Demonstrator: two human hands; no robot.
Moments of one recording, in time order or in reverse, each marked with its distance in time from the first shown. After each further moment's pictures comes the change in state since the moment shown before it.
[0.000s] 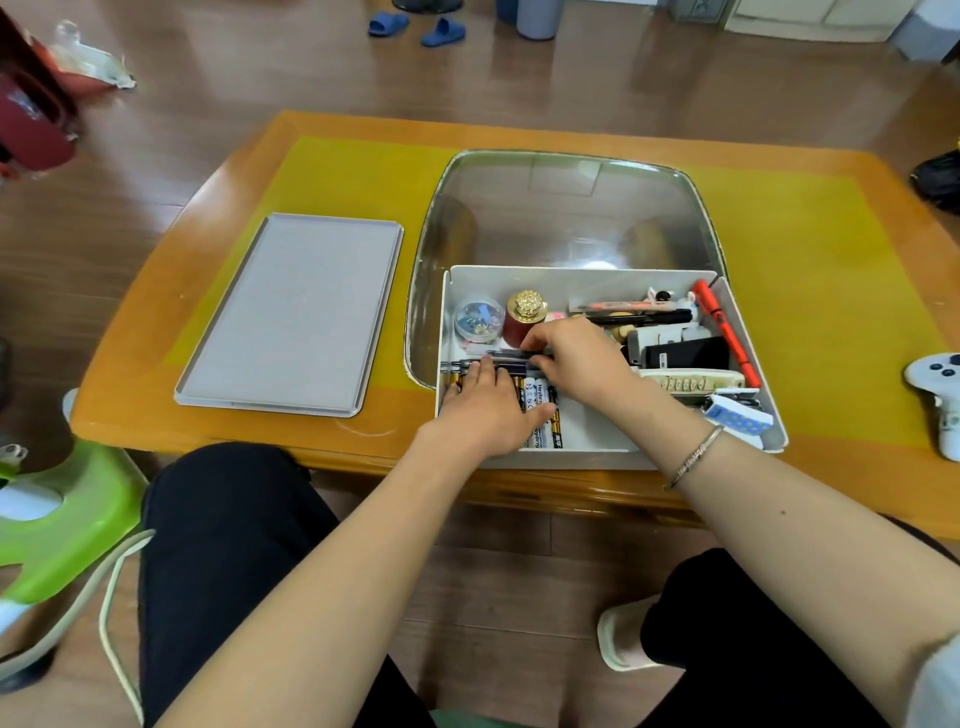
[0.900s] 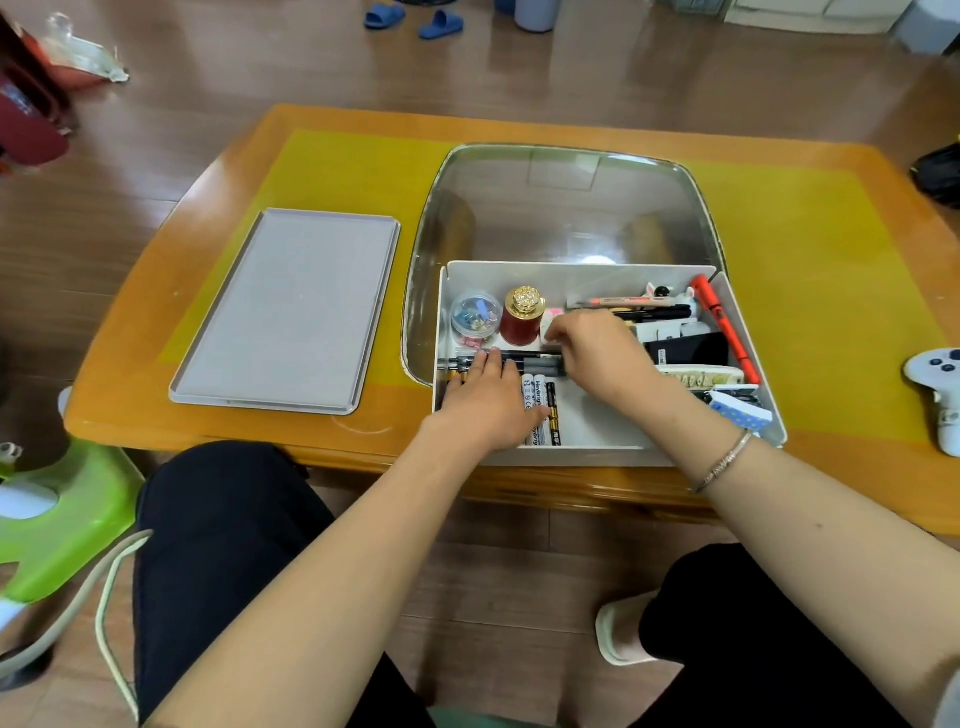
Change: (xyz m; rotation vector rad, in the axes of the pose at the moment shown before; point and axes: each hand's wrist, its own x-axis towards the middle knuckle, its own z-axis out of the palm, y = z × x) left_hand 0.006 0.003 0.000 0.051 0.028 0.051; right_hand -0.007 0.015 -0.010 -0.108 0.018 0.050
